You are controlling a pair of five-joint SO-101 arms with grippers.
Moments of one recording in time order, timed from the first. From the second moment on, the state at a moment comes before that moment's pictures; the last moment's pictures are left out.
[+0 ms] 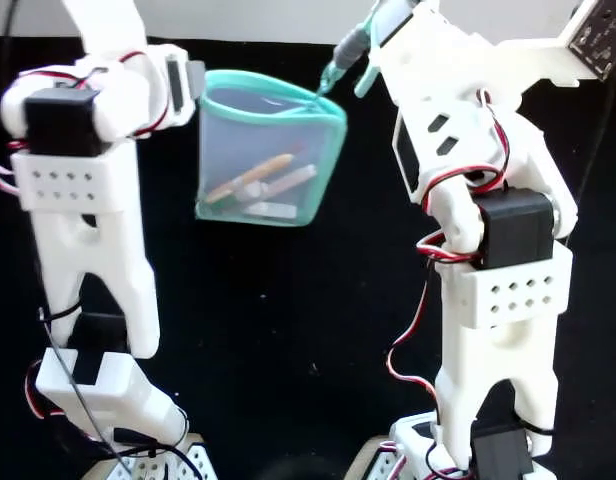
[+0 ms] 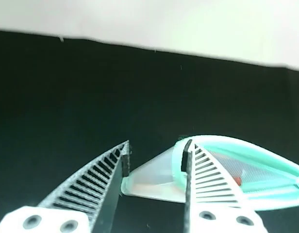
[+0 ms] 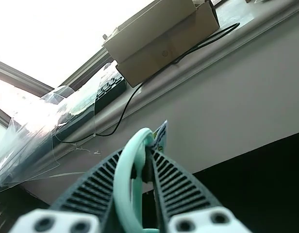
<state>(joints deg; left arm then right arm) -3.2 7.6 -55.3 96.0 13.2 -16.3 -19.7 -24.1 53.0 -40.2</state>
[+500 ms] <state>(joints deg) -3.1 7.6 -63.0 101.0 13.2 -16.3 -19.7 -24.1 50.6 -40.4</state>
